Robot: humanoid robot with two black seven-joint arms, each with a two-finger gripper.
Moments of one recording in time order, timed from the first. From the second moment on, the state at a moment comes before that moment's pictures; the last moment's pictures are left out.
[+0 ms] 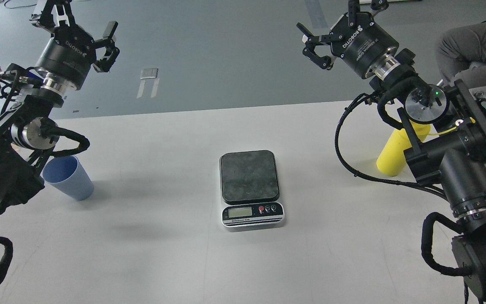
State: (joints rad) left arm -0.90 0.45 -0.76 -0.64 0.22 -0.49 -0.49; right arm 0.78 0.00 1.47 0.92 -0.35 0.41 -0.29
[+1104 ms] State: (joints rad) left arm -0.89 0.46 -0.76 -0.64 0.22 -0.49 -0.49; right arm 0.78 0.00 1.46 0.92 -0.35 0.41 -0.29
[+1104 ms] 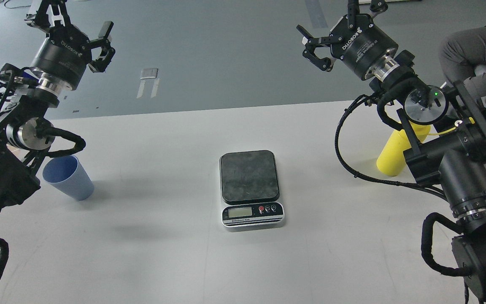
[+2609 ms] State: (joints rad) left arm -0.87 0.46 -0.75 -0.65 0.22 -0.49 -0.49; right arm 0.78 0.00 1.47 0.94 -0.34 0.41 -0.29
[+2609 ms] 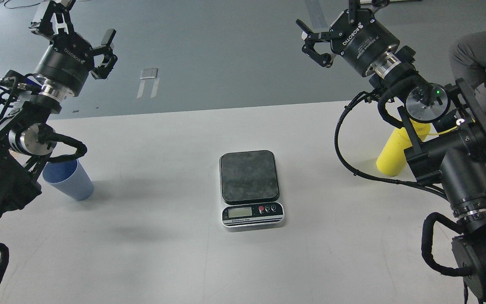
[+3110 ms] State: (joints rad) left arm -0.88 0.53 -0.75 -0.71 0.61 -0.49 -0.49; right arm 0.78 0.00 1.47 0.95 -0.34 0.42 -0.29
